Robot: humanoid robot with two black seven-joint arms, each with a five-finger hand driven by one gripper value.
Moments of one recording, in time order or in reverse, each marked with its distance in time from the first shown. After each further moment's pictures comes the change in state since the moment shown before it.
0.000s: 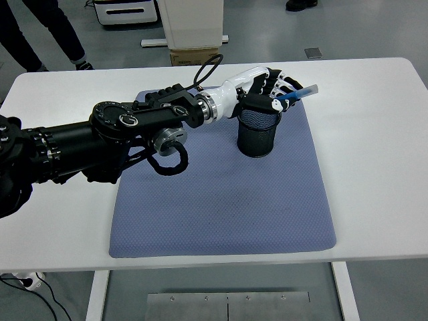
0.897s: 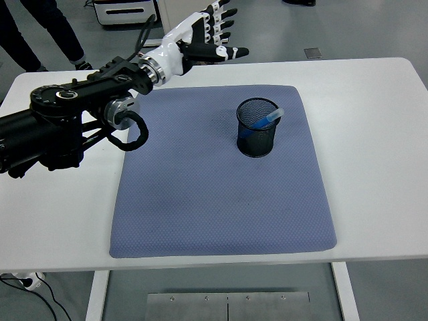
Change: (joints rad) left arm 0.053 0.221 -0.205 -0.001 -0.030 0.005 -0.088; right arm 0.000 0.000 0.000 0.000 0.000 0.000 0.000
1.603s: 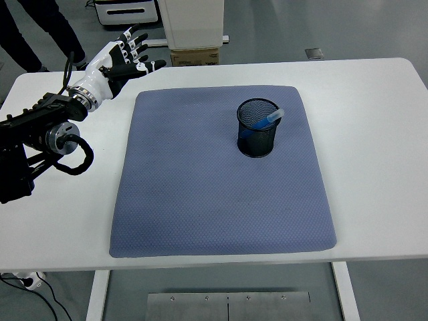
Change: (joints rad) left arm 0.225 0.177 -0.128 0.000 -0.001 0.005 0.001; right arm -0.001 0.000 0.000 0.000 0.000 0.000 0.000
